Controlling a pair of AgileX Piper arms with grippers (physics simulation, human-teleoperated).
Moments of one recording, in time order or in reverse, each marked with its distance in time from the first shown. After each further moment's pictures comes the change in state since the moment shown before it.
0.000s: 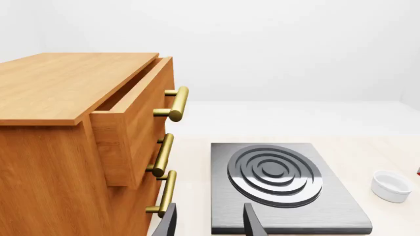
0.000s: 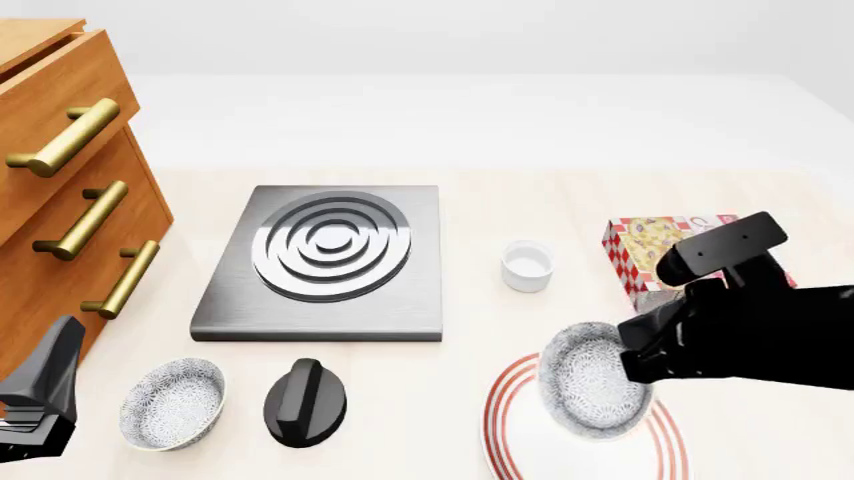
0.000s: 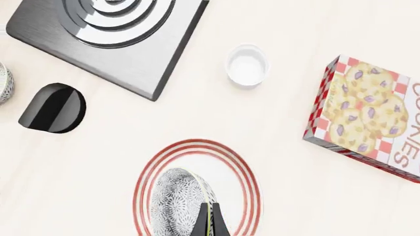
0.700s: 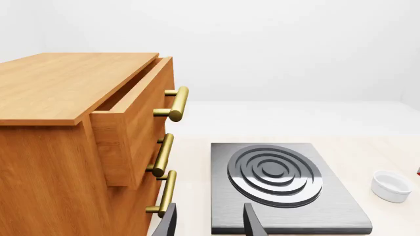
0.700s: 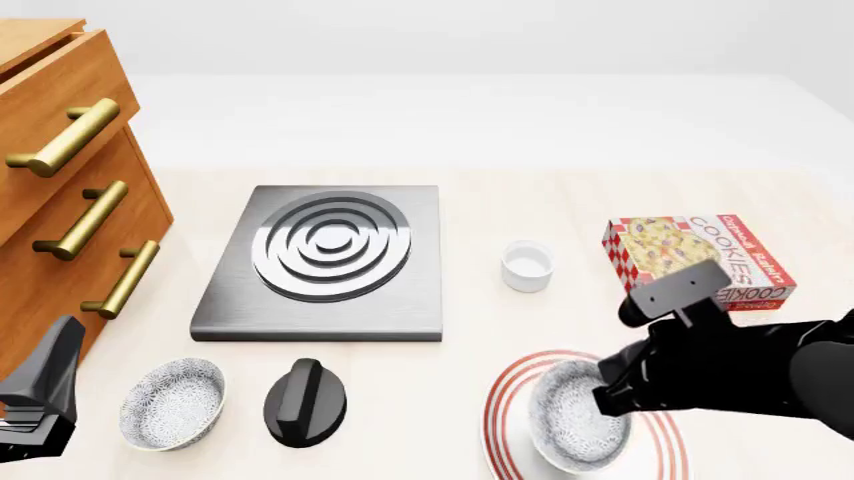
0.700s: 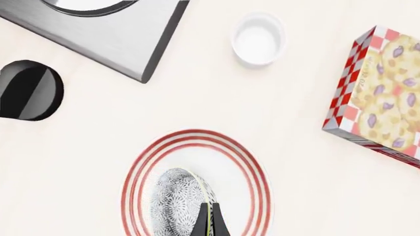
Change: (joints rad) left arm 0.000 0.000 0.000 0.000 0.000; right arm 0.015 0.135 0.119 -0.159 0.009
